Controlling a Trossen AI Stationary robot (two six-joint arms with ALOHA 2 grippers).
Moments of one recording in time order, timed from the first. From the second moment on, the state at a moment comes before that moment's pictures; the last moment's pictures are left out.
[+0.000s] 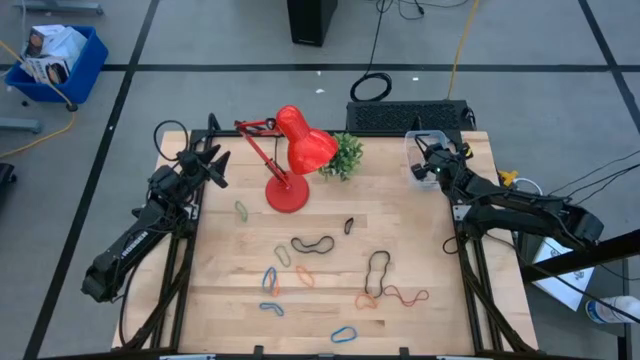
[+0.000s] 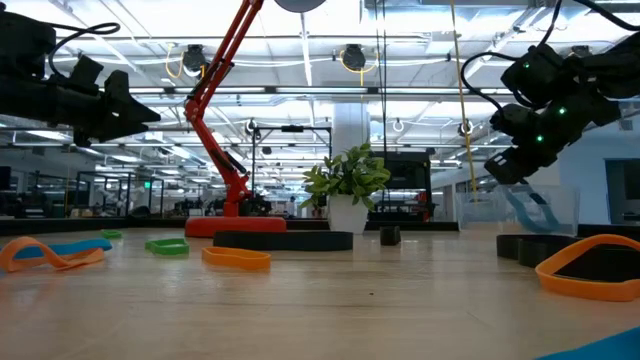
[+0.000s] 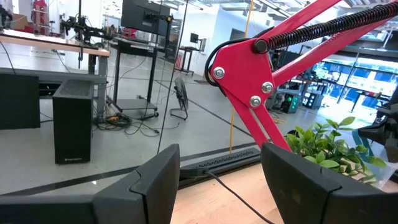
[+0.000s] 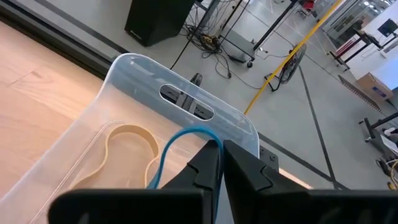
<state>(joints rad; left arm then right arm) 0.93 0.04 0.01 0.08 0.07 -0.21 -0.70 0.87 0.22 0.08 0.78 -0.12</state>
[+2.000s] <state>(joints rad) 0.93 0.04 0.01 0.08 0.07 -0.21 -0.82 0.96 0.45 -0.50 0.28 0.34</state>
